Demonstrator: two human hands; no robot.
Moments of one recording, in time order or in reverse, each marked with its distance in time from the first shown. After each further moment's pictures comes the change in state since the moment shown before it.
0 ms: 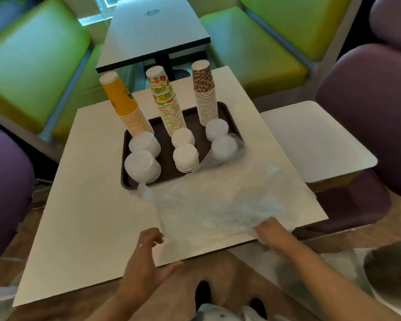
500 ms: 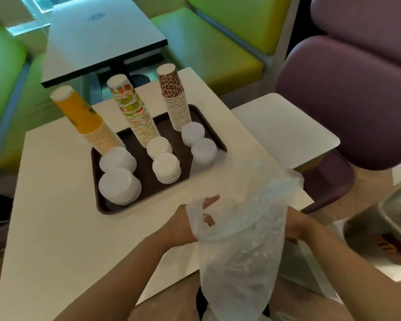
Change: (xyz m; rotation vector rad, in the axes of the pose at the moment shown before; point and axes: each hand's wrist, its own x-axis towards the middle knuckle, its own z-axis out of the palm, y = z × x) left_hand 0.136 0.054 0.029 0.124 -0.662 0.369; right_hand -0.008 0.000 -0.020 0.790 0.030 0.098
